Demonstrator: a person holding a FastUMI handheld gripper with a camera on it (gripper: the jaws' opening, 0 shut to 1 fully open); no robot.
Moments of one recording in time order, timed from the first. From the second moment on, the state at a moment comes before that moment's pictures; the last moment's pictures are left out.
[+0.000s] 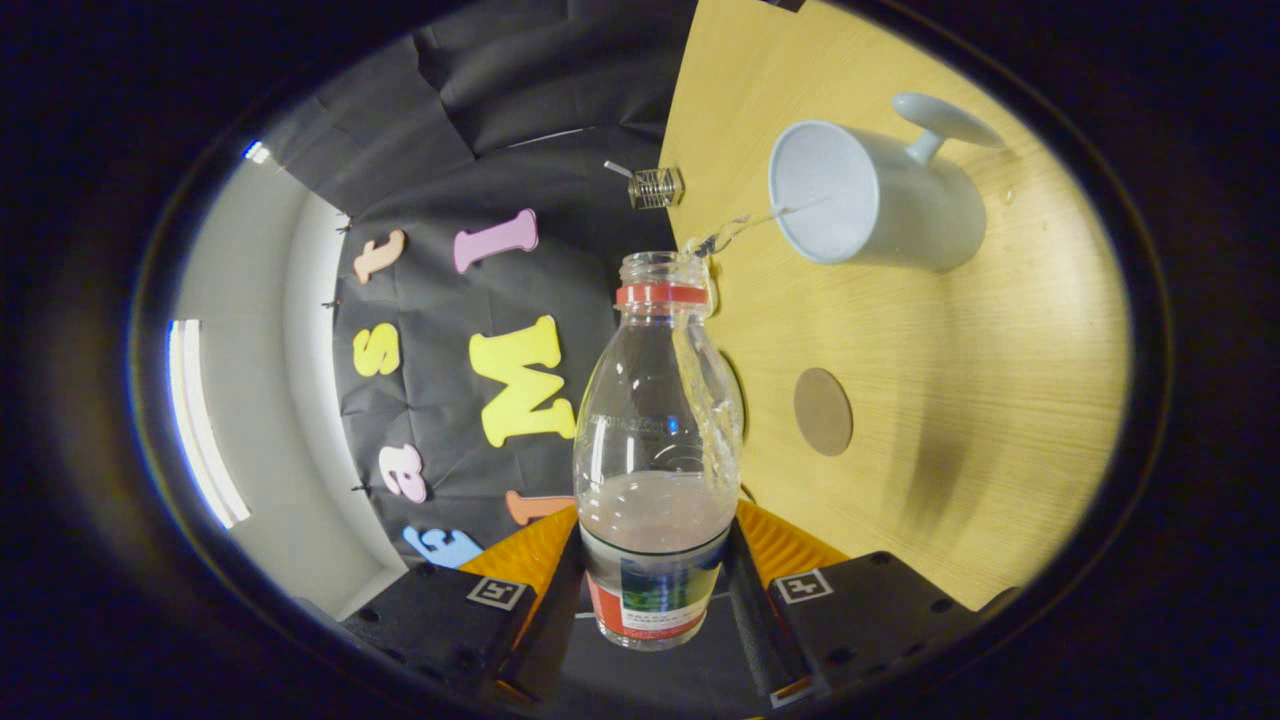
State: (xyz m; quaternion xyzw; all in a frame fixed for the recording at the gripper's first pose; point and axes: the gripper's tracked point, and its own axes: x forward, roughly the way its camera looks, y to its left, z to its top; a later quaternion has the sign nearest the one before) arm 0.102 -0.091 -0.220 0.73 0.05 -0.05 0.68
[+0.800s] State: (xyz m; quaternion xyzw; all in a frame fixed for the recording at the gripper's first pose) arm 0.108 -0.097 -0.202 0.76 0.03 -0.05 0.65
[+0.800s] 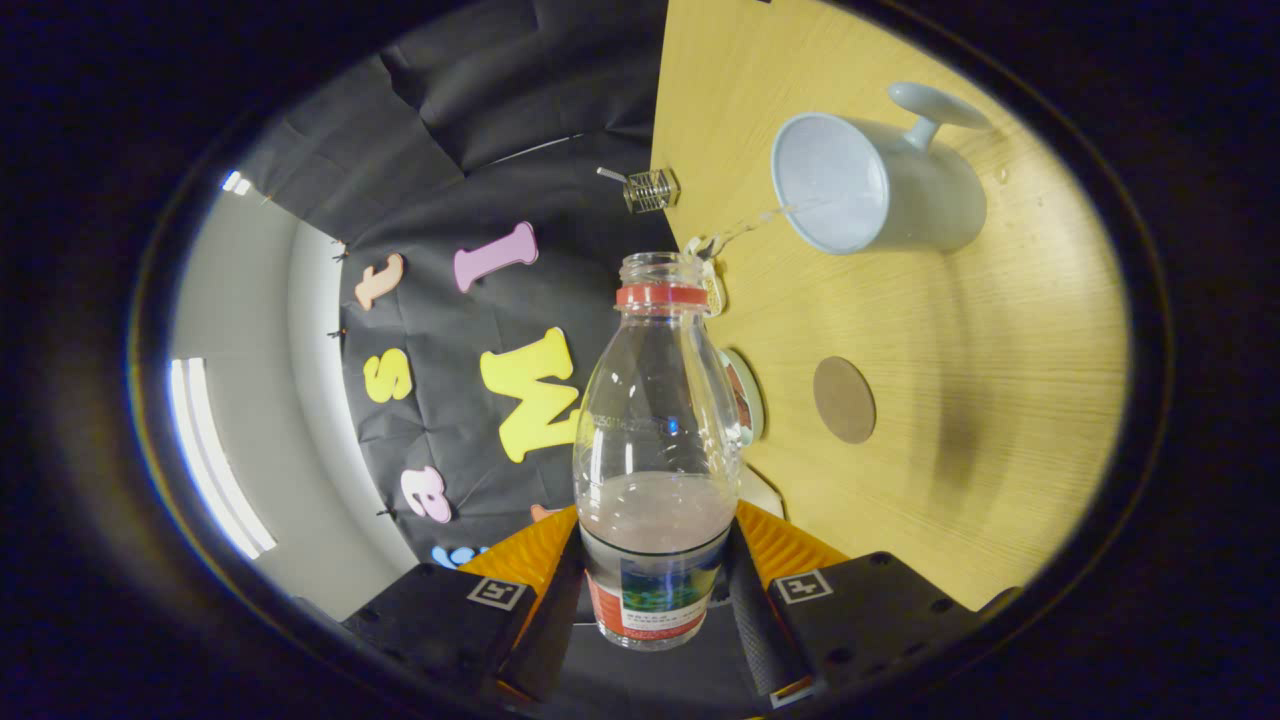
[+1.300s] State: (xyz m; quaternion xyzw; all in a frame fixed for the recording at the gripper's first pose) arm 0.112 -0.102 -0.193 0.77 0.02 -0.05 0.63
